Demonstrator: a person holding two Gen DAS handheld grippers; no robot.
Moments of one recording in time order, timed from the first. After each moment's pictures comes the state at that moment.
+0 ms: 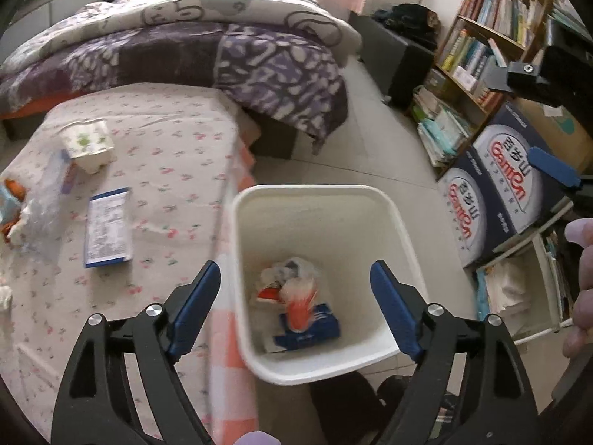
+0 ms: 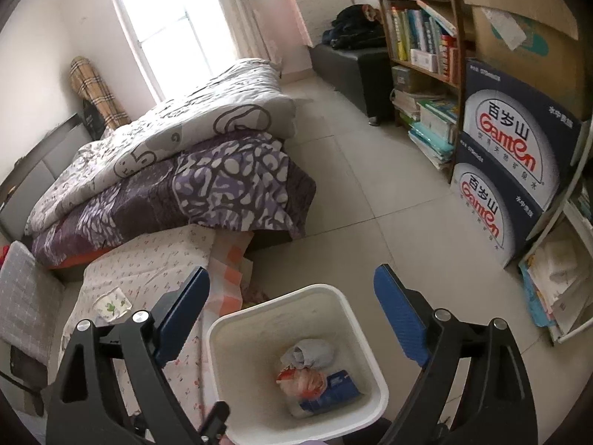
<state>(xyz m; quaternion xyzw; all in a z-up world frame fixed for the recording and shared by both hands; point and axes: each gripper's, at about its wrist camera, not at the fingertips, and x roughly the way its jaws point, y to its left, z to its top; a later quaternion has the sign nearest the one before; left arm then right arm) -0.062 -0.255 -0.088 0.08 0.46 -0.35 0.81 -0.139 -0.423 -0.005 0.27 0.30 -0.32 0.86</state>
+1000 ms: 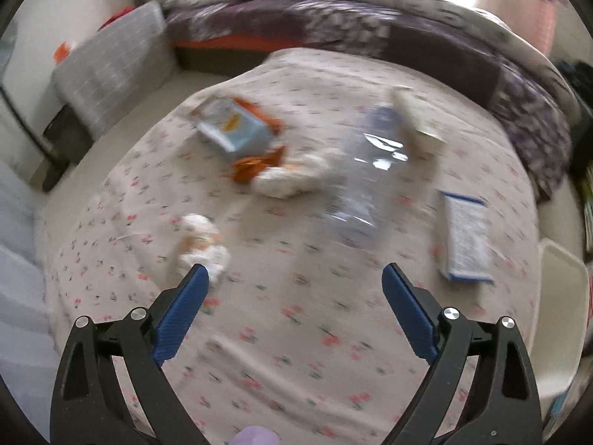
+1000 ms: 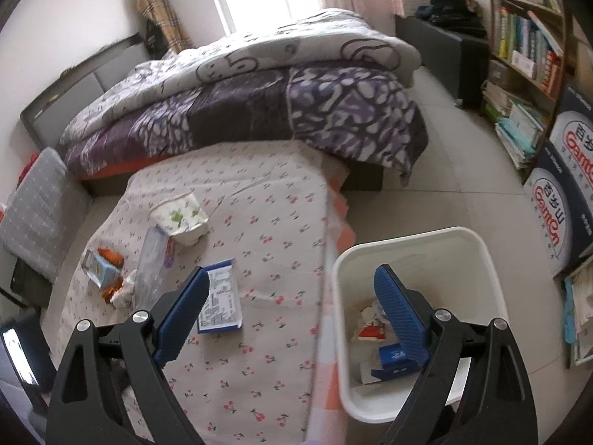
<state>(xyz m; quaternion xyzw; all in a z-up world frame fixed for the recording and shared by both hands) 0.068 -0.026 -0.106 0.05 0.49 -0.02 0.87 -0.023 -0.270 -0.052 0.21 0.39 -0.21 0.87</state>
